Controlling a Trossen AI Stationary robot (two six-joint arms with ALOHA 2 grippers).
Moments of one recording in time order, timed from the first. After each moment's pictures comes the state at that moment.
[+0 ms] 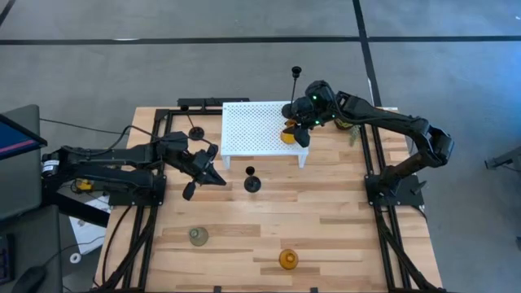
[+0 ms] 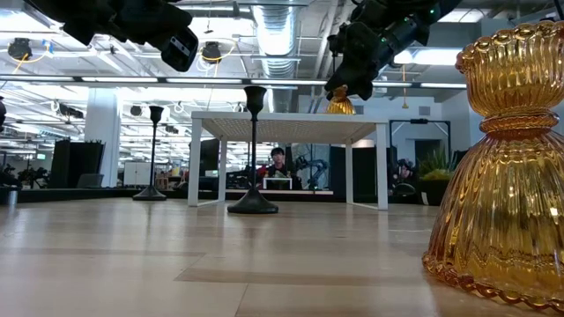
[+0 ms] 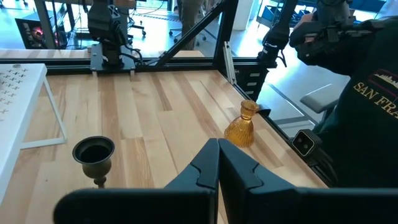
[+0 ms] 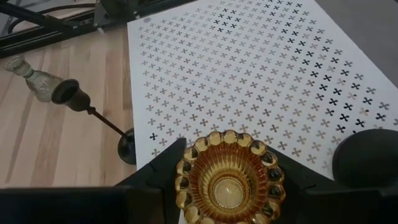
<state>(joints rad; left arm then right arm) 0.16 0.72 0.54 0.05 0.57 0.07 -0.54 1.48 1.20 -0.49 -0.37 -0.12</state>
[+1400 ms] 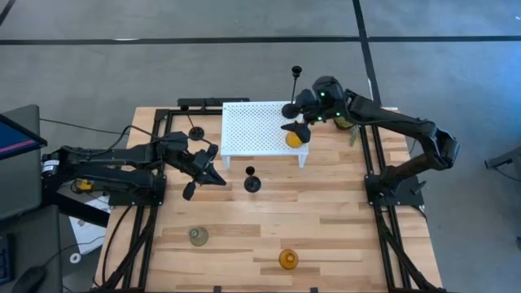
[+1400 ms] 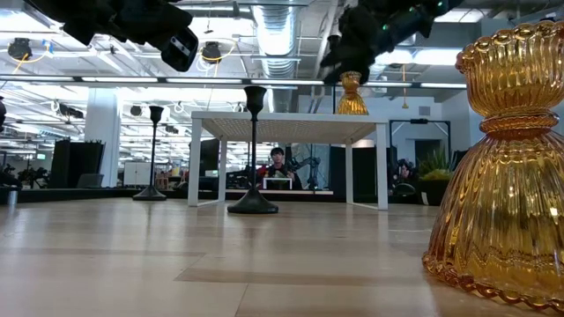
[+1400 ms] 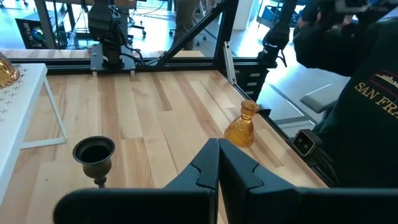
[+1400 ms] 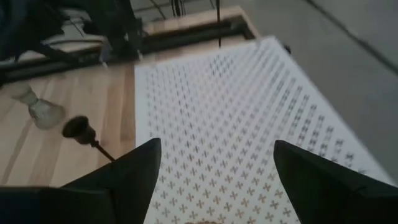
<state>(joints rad) 0.16 0.72 0.54 0.05 0.57 0.07 -0.54 1.41 1.20 -0.36 -0.37 -0.12</state>
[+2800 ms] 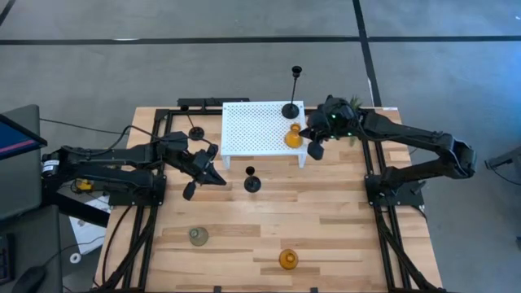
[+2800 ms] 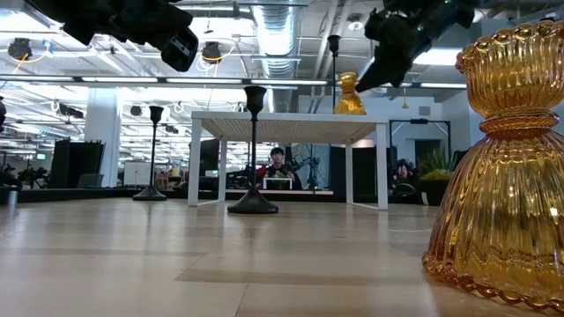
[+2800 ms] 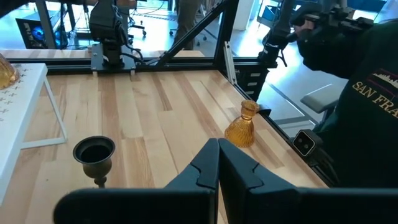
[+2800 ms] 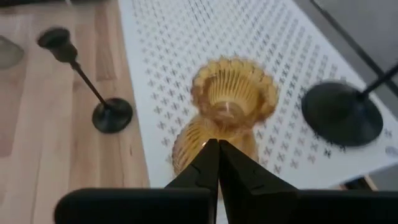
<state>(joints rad) 0.16 0.72 0.54 0.05 0.56 0.07 -0.43 1.21 0.98 -0.46 -0.10 -0.14</state>
